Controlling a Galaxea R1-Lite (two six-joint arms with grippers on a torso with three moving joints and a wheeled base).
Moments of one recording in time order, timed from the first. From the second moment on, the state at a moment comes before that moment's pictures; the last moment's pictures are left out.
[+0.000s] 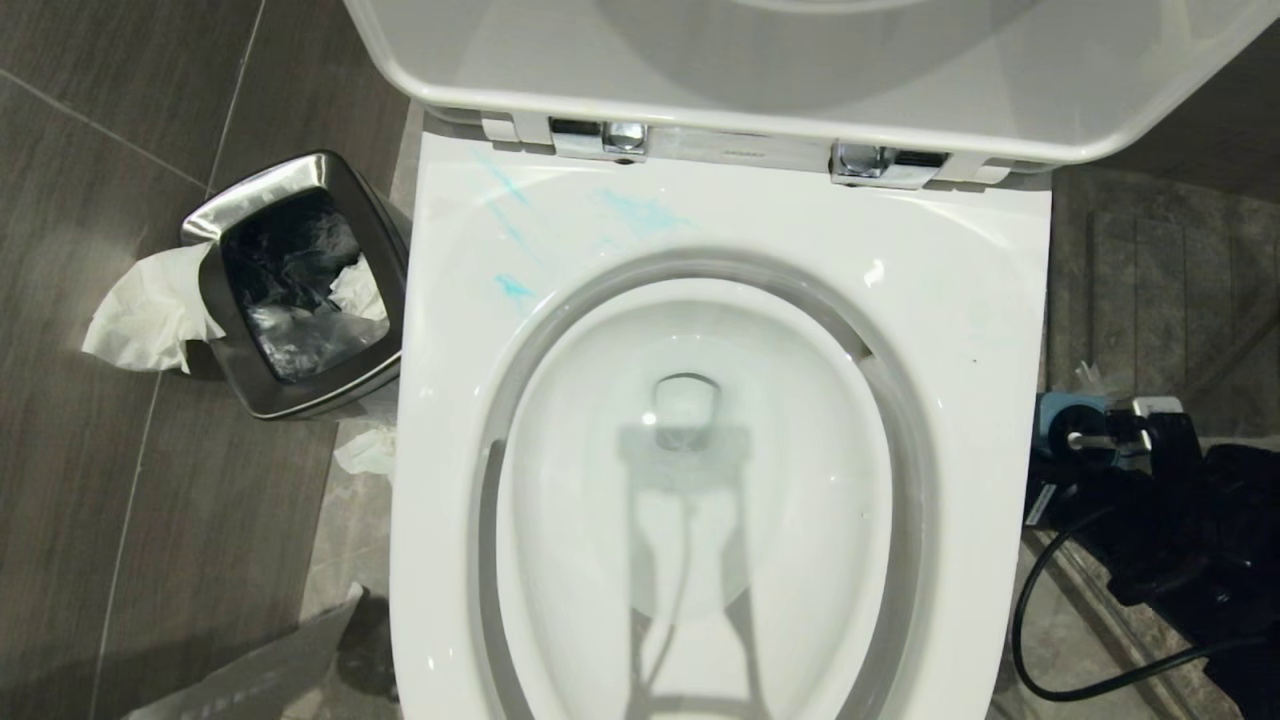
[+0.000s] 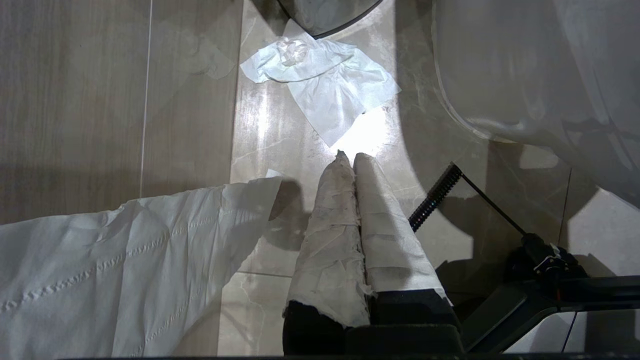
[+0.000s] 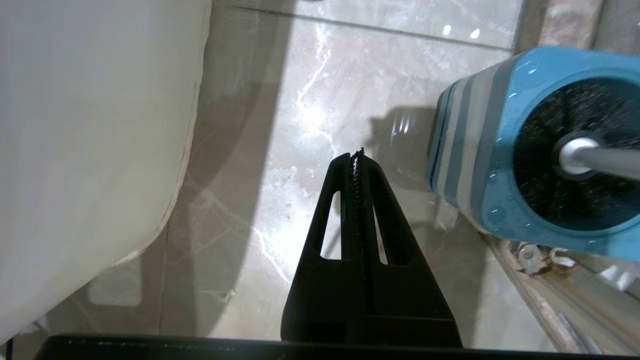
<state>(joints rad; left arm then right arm) 0.00 0.00 0.00 0.01 -0.01 0.02 0.02 1.90 -0.27 -1.52 0.04 0.06</state>
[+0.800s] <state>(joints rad) 0.00 0.00 0.00 0.01 -0.01 0.02 0.02 1.95 -0.28 -1.52 0.04 0.11</state>
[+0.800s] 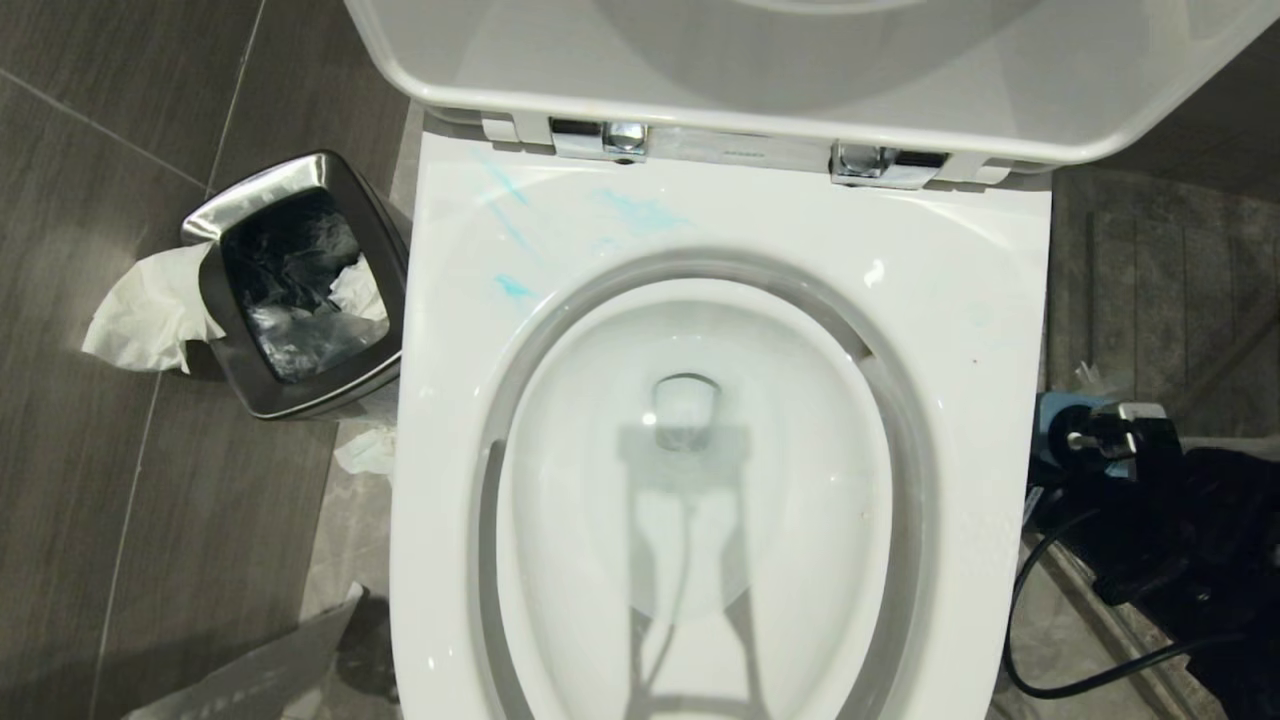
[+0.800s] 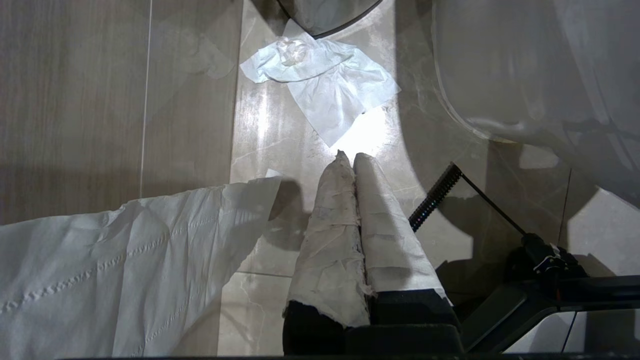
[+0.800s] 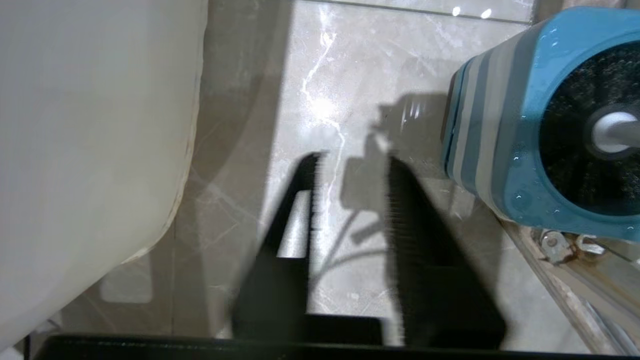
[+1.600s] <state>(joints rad) 0.00 0.00 0.00 0.01 -0.01 0.02 0.03 2.16 -0.68 -1.52 0.11 0.07</state>
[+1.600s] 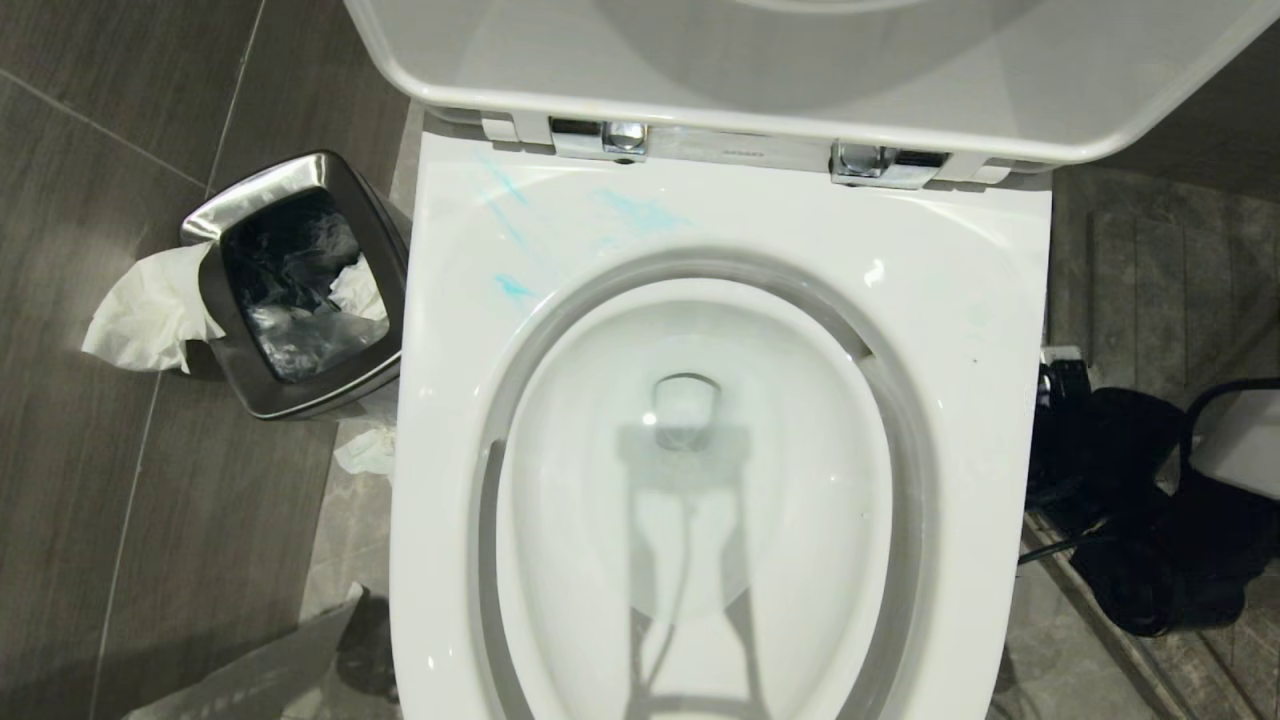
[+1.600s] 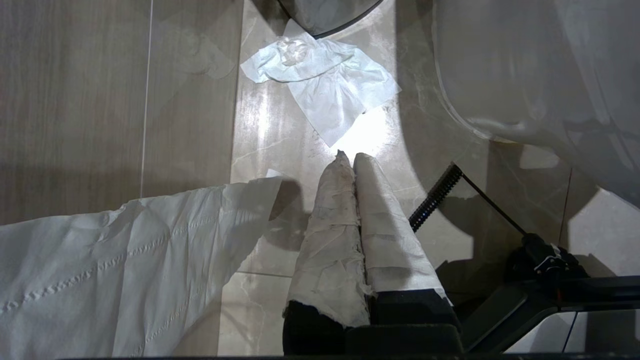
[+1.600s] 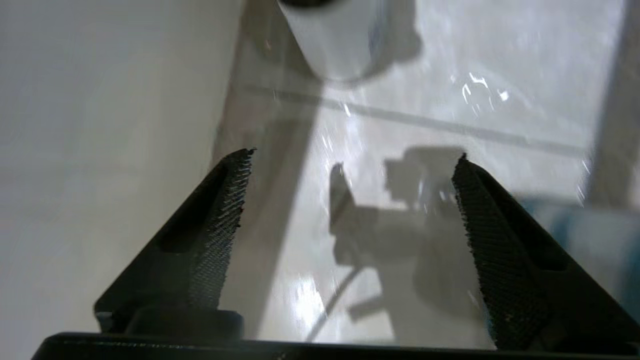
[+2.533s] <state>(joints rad) 0.00 0.00 0.00 0.01 -0.01 0.02 0.10 2.32 -1.02 -1.52 0.11 -0.16</state>
